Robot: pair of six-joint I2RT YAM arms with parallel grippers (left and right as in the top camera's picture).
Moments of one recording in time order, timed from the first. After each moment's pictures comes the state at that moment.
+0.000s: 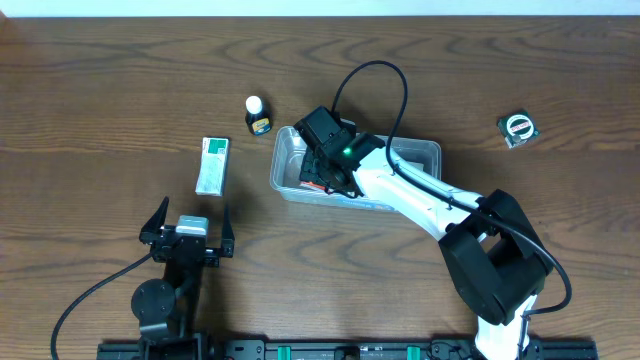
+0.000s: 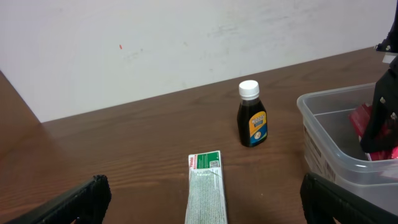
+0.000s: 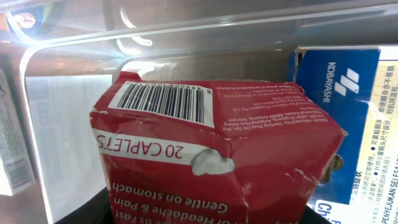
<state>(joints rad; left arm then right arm) 0.12 0.01 0.02 -0.10 0.19 0.21 0.72 1.99 1.41 -0.58 0.01 0.96</state>
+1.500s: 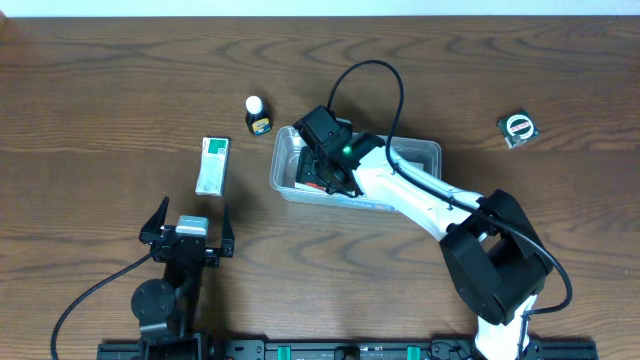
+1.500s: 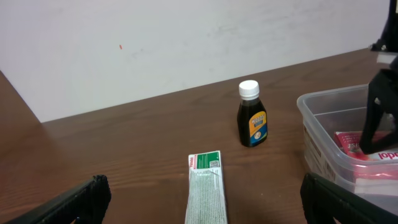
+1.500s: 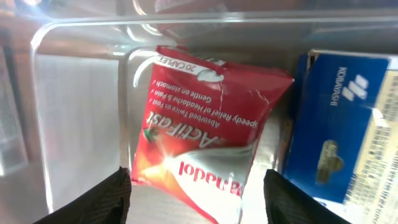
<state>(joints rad) 0.12 0.01 0.02 -0.10 0.19 0.21 0.72 1.99 1.44 -0.63 -0.01 0.86</state>
